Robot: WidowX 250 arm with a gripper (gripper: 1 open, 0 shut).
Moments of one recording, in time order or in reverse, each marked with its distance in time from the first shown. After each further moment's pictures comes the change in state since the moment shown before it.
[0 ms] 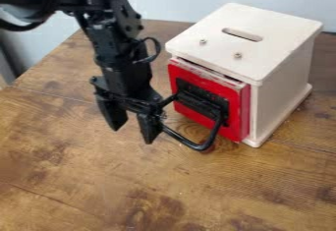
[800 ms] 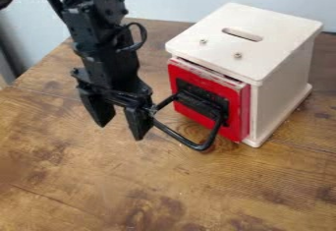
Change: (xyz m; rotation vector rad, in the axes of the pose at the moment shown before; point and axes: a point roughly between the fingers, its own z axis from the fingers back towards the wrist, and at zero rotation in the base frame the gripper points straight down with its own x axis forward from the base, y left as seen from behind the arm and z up) arm -0.017 -0.005 0.014 -0.008 0.004 0.006
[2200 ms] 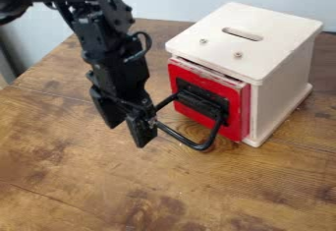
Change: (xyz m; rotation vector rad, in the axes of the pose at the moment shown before) arm 0.006 -0.005 -0.008 -0.029 0.004 -0.232
